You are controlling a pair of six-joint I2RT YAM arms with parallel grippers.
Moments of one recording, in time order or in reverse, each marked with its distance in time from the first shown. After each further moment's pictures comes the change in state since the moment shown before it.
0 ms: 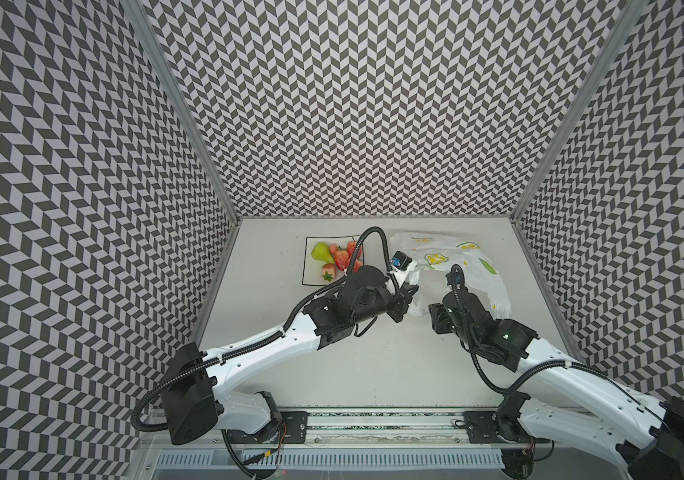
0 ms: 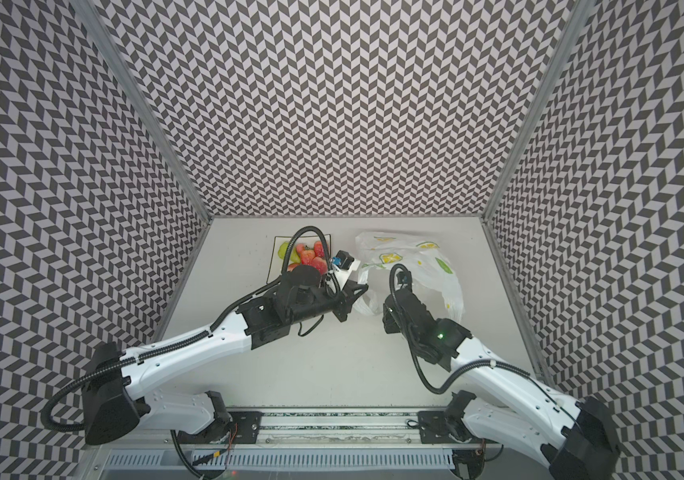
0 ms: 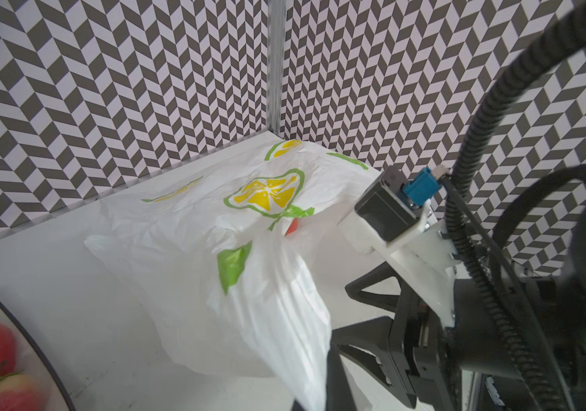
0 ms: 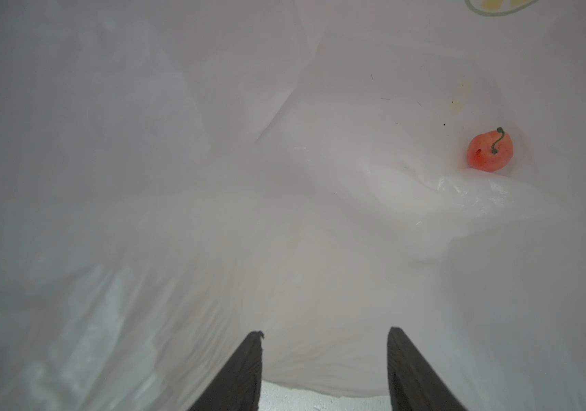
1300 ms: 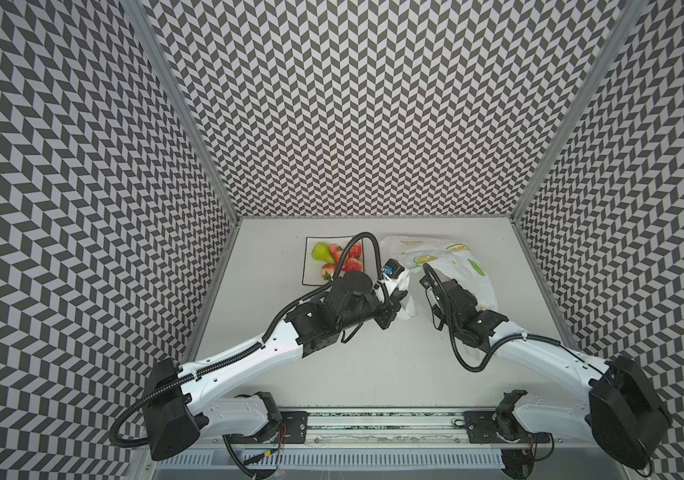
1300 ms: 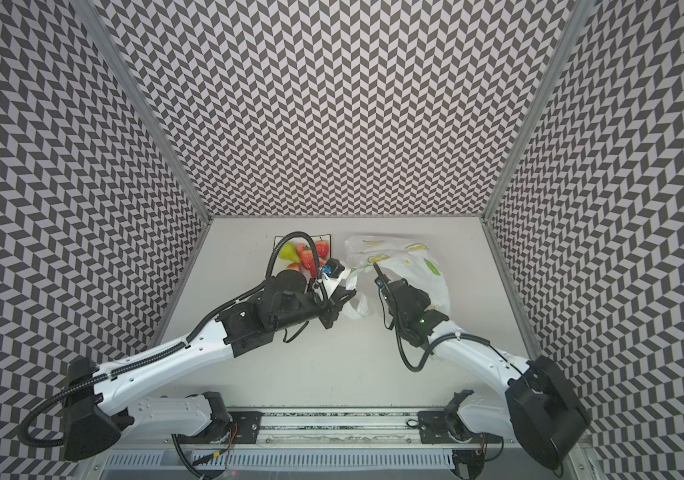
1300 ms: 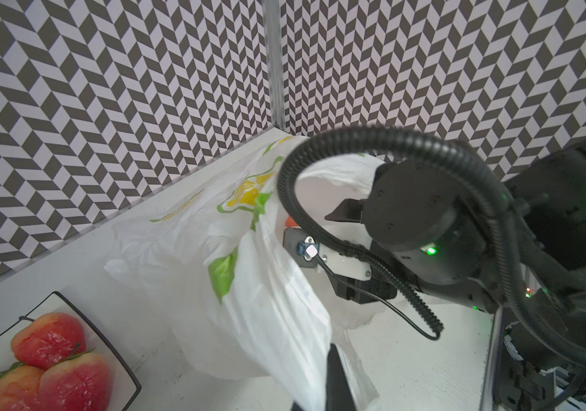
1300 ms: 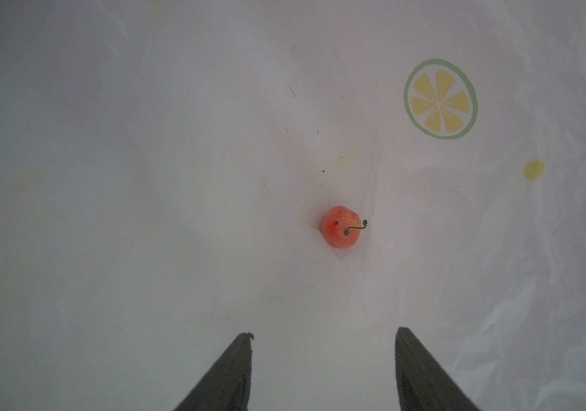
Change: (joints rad) left arm -0.008 -0.122 -0.045 -0.100 -0.001 0.126; right arm -0.156 0.272 -0.044 0.266 0.242 -0.834
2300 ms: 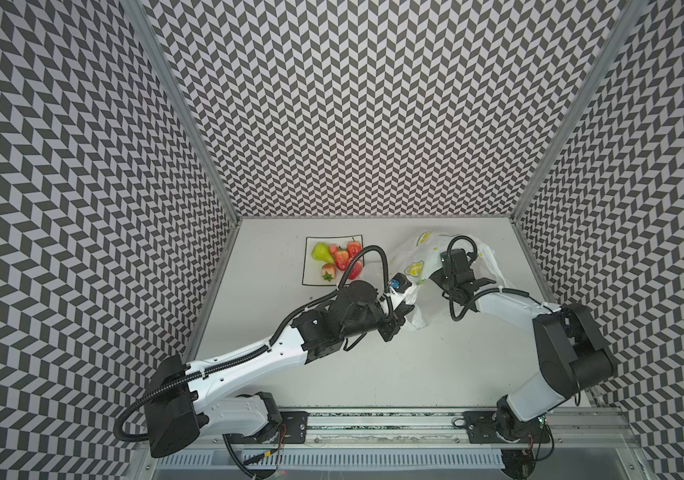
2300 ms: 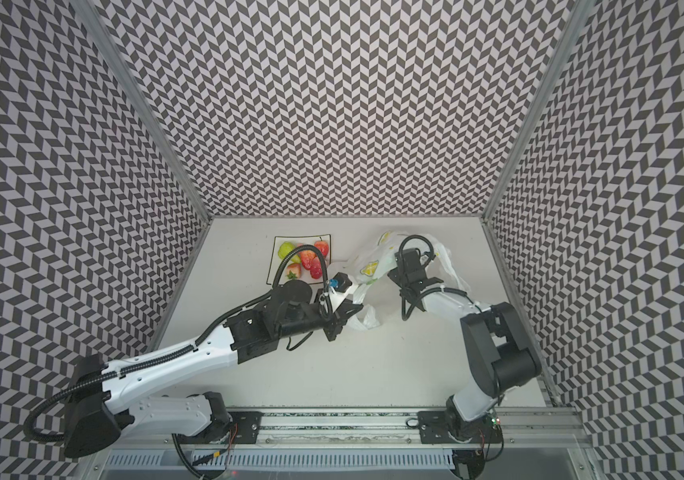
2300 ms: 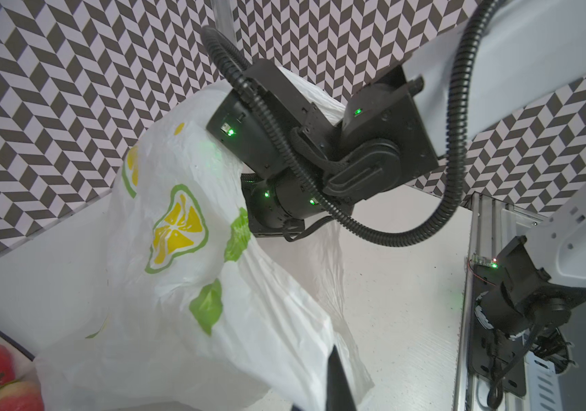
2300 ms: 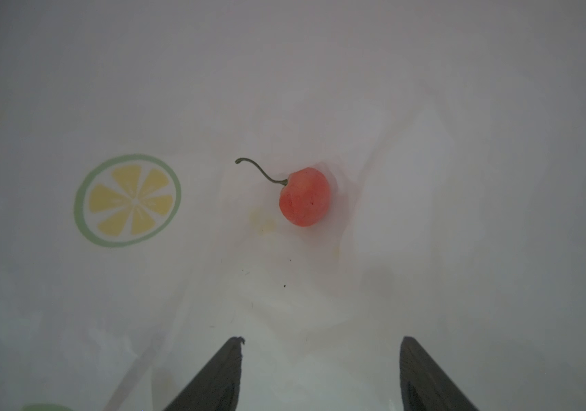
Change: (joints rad) left arm -0.035 0.008 -0.080 0.080 0.076 0.014; right arm -0.262 0.374 0.226 0.185 -0.385 1.379
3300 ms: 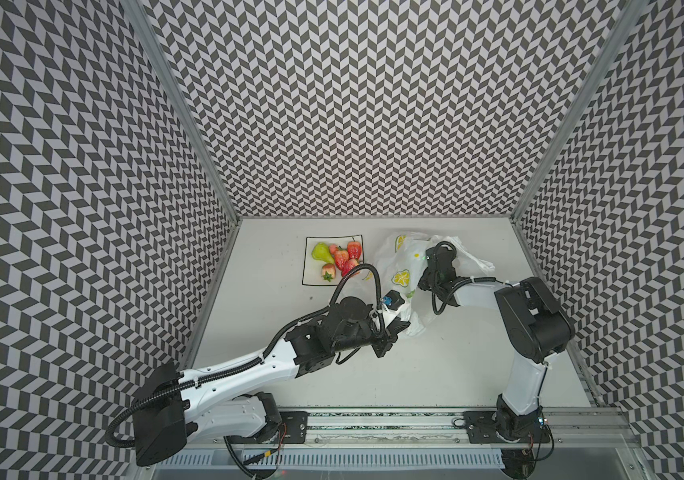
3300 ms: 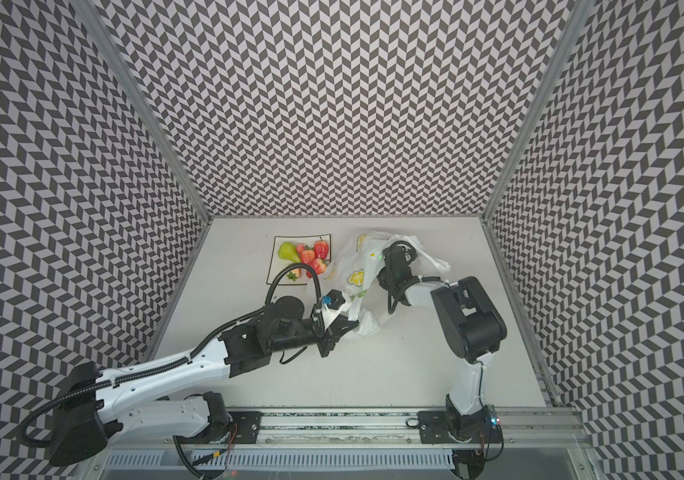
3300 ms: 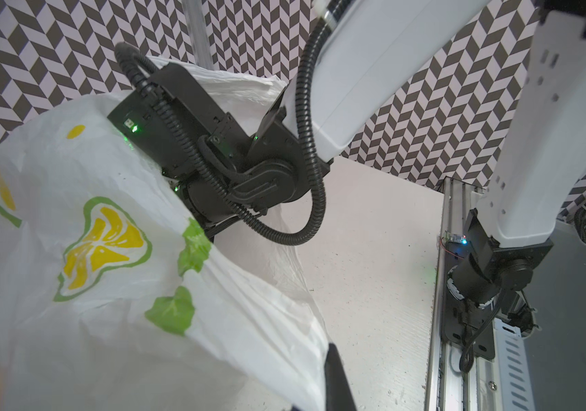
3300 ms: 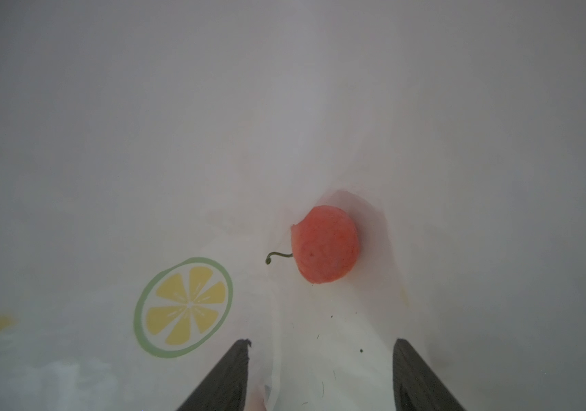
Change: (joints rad) left arm -0.025 -0.097 -0.177 0.102 0.047 -0.023; right arm 0.044 0.281 0.079 0.387 -0.261 0.321
